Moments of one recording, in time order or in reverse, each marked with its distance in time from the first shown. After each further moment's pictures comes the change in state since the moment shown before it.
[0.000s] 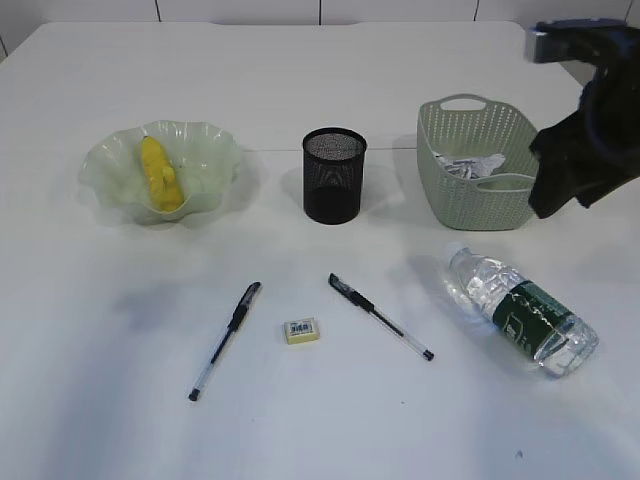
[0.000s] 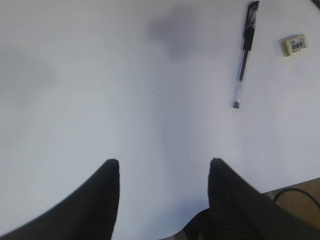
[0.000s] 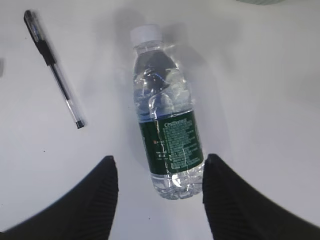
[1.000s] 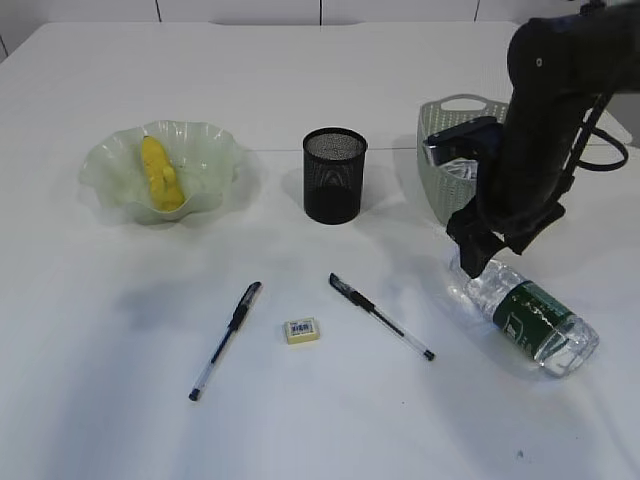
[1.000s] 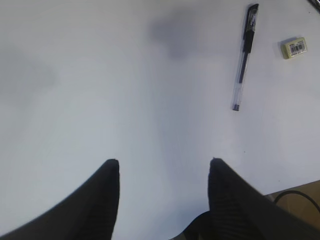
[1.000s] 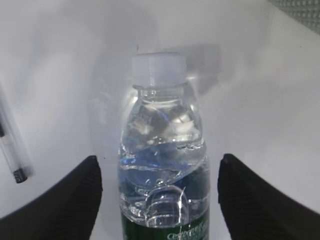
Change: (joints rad) left arm 0.000 0.000 0.000 -0.002 -0.009 0.000; right arm 0.122 0.362 -0.124 -0.169 -0.088 0.019
